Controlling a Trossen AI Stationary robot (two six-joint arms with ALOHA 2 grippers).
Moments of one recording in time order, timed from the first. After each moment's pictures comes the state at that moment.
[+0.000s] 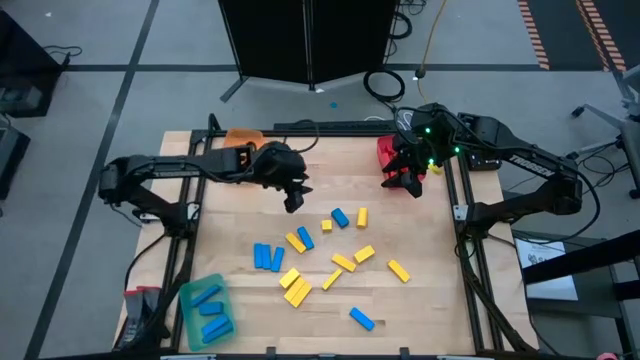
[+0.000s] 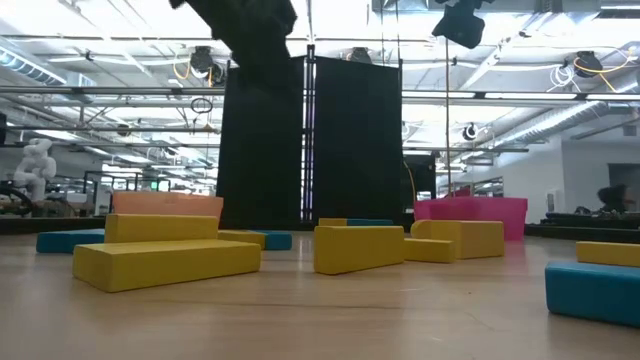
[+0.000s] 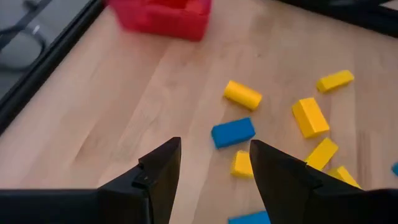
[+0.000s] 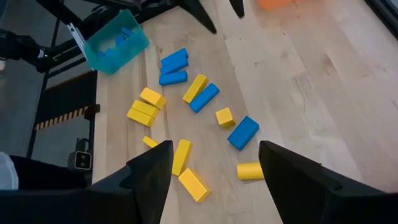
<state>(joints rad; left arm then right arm) 0.19 1.44 1.20 -0.49 0.02 -0.13 -0.36 1.21 1.43 -1.01 -0.39 0.15</state>
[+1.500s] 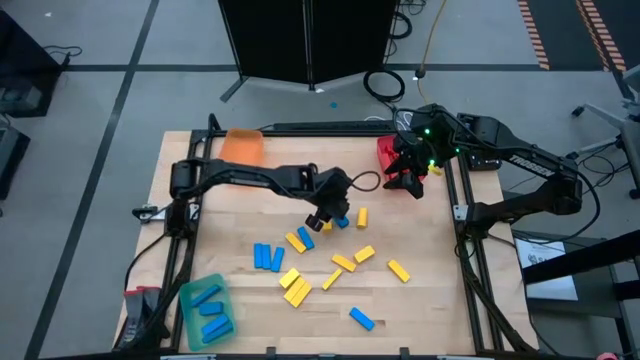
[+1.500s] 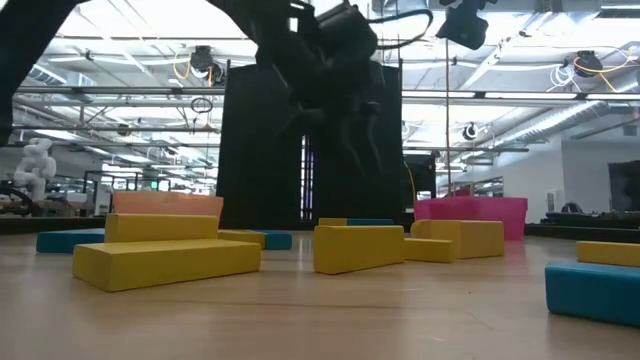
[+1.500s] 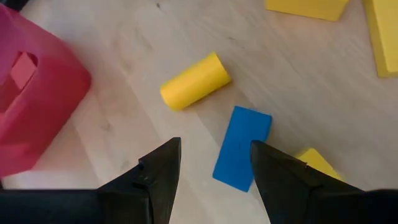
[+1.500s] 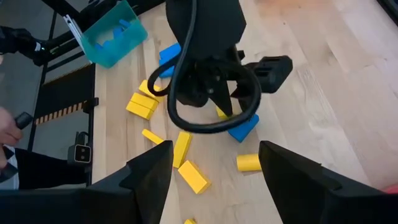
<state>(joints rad) 0.12 1.99 1.50 -0.46 0.11 0.83 -0.36 1.21 1.43 -1.05 -0.39 0.15</state>
